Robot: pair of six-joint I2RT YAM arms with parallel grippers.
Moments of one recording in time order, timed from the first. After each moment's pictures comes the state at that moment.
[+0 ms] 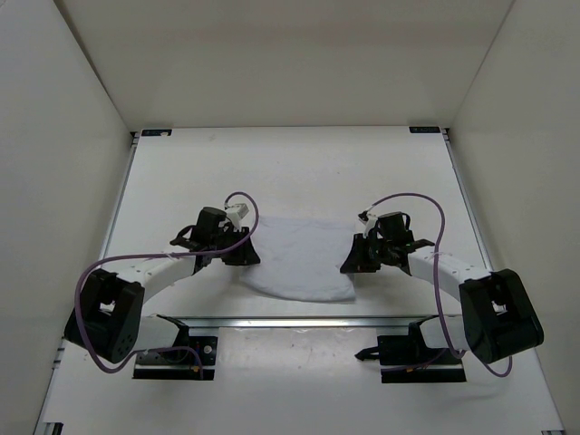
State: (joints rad) left arm -0.41 1.31 0.56 -0.10 0.40 -0.37; right arm 0.31 1.29 0.51 -0.16 -0.55 0.35
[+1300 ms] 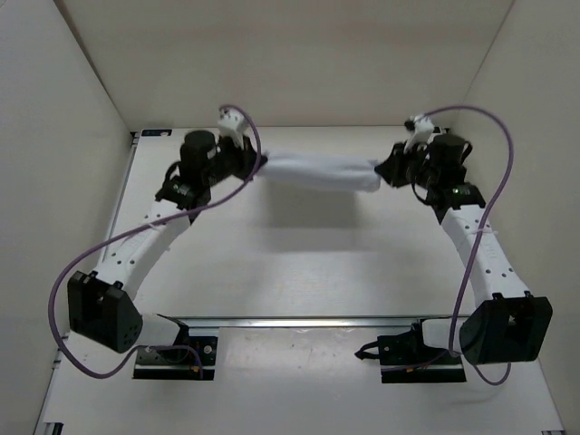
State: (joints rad) left arm -0.37 1.40 1.33 -0.07 0.32 -0.13; right arm 0.05 1.28 1.25 -0.29 -0.46 0.02
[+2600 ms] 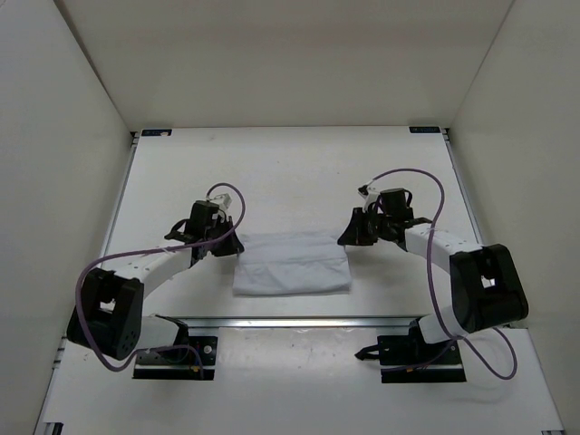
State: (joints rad) left arm -0.33 1.30 0.61 -0.15 0.19 -0.44; right arm 0.23 1.45 0.70 -0.10 -0.60 0.26
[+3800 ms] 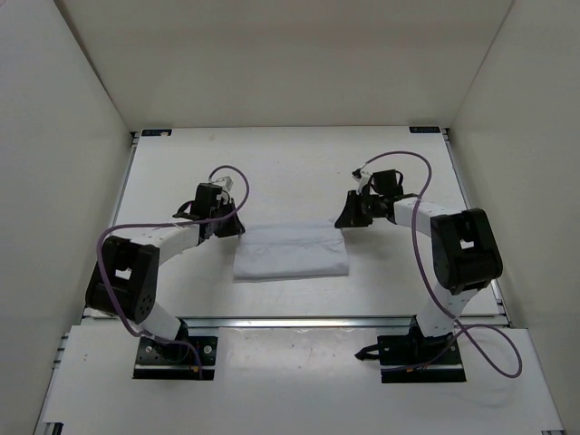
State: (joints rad) left arm -0.29 1.53 0.77 -0.08 0.16 -0.41; right arm 0.21 1.73 0.96 -0.13 -0.59 0.22
